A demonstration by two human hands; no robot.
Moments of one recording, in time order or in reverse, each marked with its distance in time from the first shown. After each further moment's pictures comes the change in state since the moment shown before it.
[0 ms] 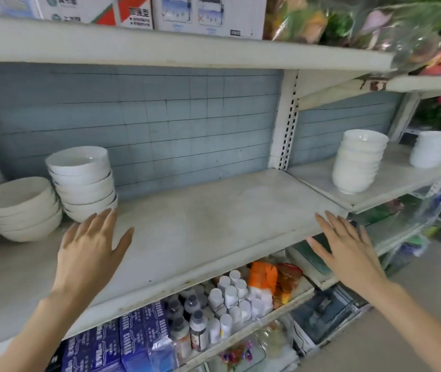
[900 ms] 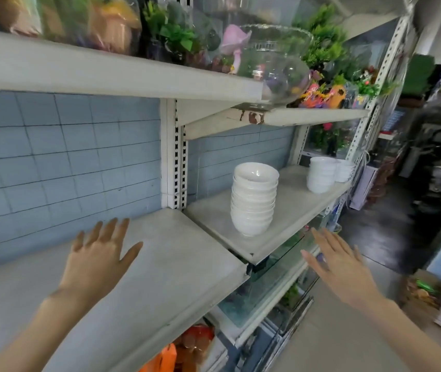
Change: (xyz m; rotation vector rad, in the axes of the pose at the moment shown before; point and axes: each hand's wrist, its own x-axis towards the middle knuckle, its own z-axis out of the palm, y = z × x) left_hand 0.193 0.283 0.110 -0.012 -0.023 0.311; right_hand 0.095 0.252 0.008 0.037 -0.062 0.367
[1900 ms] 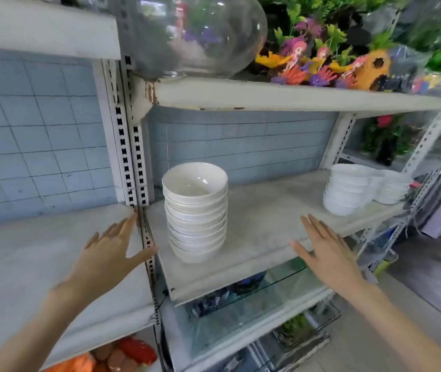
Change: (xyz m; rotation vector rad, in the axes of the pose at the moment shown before) left_hand 0.097 0.234 0.037 -0.271 -0.285 -0.307; right_hand 0.244 0.154 0.052 0.109 -0.101 -0.356
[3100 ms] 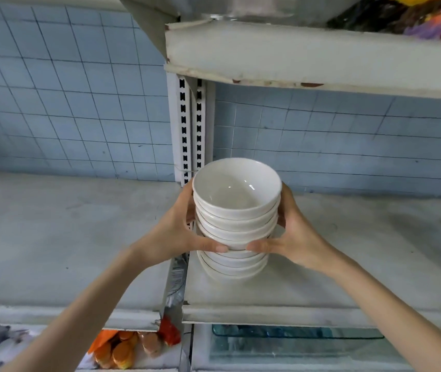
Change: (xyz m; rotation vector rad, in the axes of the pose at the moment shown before) left_hand 0.065 0.047 0.026 -0.983 0.102 0.098; right_hand 0.141 -0.109 0.022 1.126 -0.424 -0.754
